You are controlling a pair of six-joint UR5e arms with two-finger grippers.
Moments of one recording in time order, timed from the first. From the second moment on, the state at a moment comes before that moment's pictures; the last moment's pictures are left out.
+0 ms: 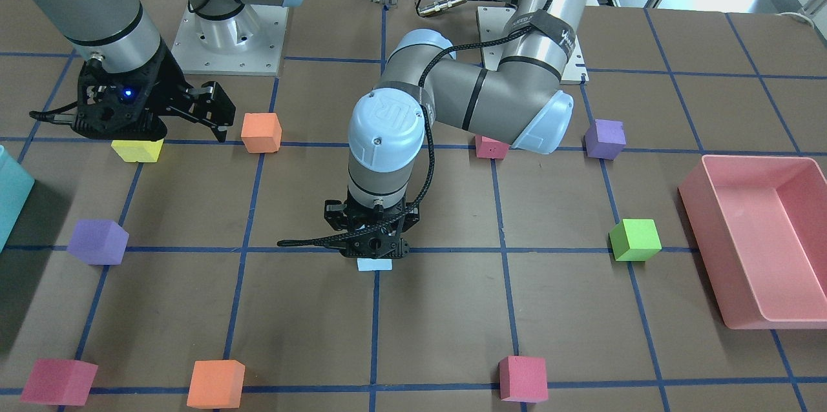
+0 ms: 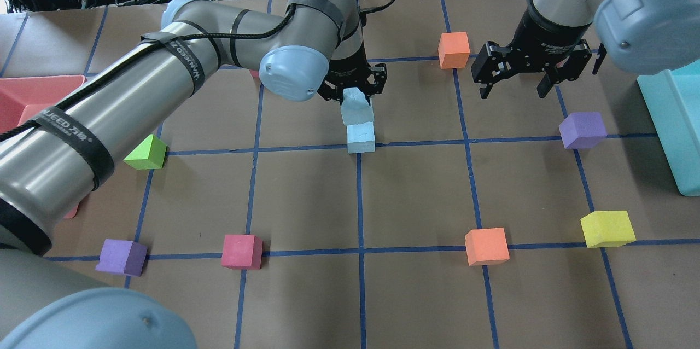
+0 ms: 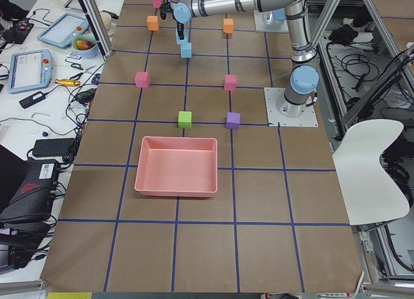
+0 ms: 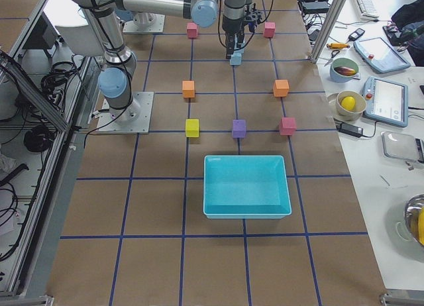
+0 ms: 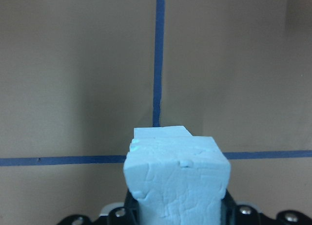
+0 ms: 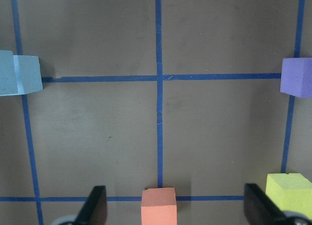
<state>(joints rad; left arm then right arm) -1.94 -2.09 -1.45 -1.19 1.48 -0.38 1.53 -1.55 1.65 -1.63 -1.58 -0.04</state>
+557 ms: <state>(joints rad) -1.95 -2.11 -1.44 -1.18 1.57 -0.39 1.53 -1.59 1.64 -1.59 -1.58 -0.04</state>
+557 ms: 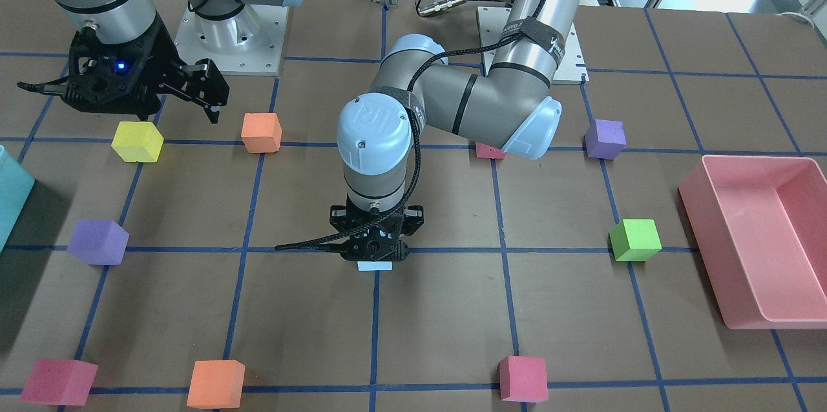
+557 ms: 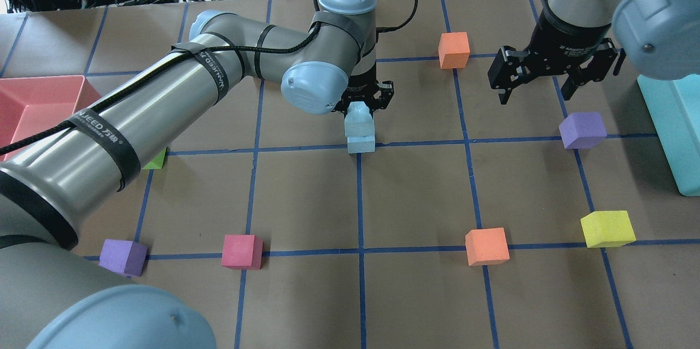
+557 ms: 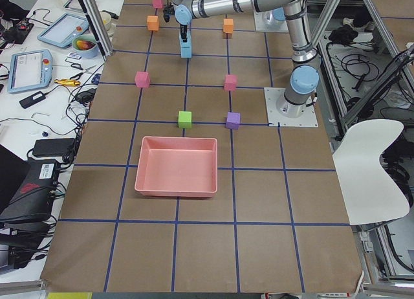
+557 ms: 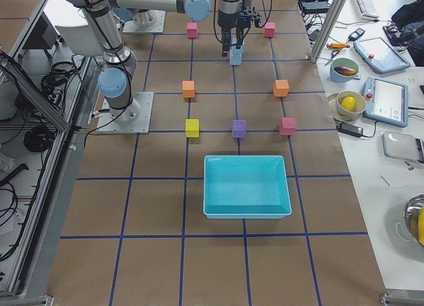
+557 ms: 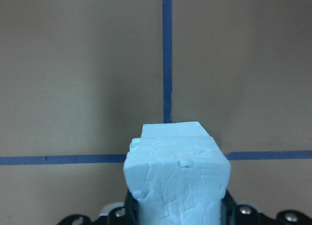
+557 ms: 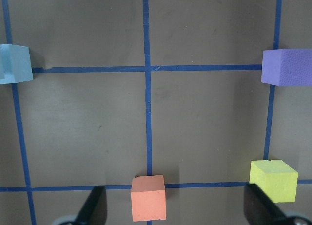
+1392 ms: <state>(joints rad) -1.96 -2.11 -1.45 -1.18 1.57 -0.41 1.53 -1.60 1.65 -1.59 -1.56 -0.04</state>
